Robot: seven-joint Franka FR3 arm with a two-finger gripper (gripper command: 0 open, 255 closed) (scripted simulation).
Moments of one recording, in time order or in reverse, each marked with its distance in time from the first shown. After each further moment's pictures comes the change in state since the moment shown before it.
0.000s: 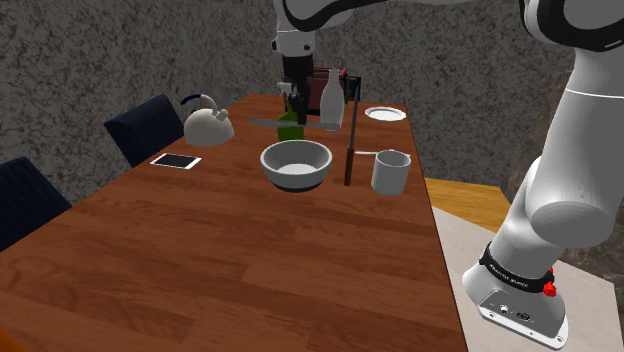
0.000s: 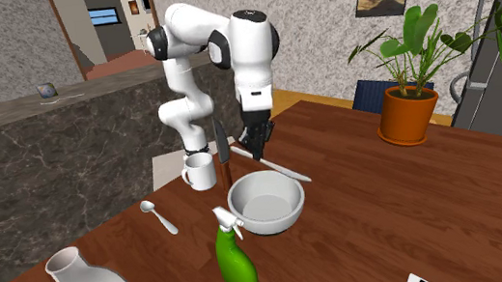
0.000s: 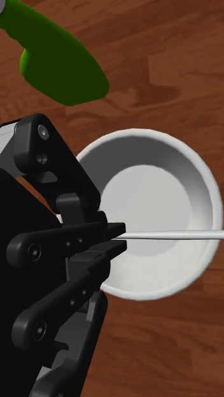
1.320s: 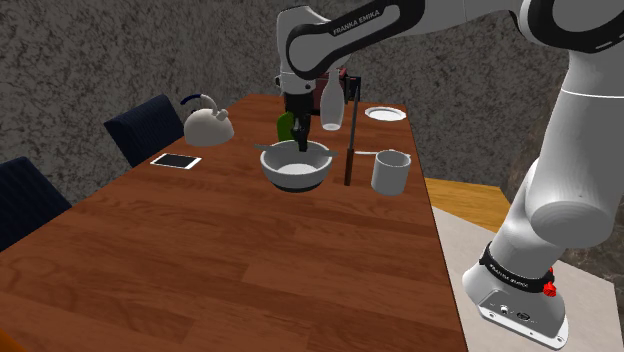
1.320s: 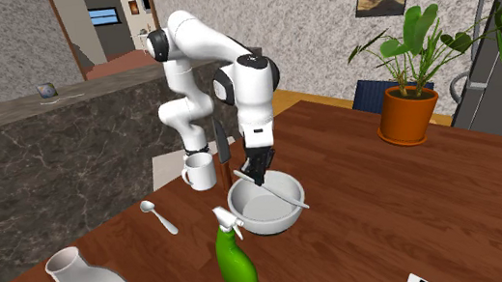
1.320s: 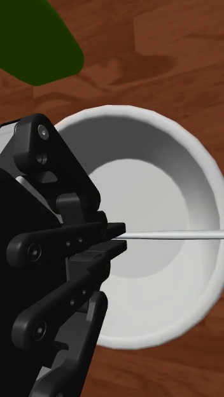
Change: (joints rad) arm -0.004 0.027 -0.004 -0.188 -0.006 0.214 -0.002
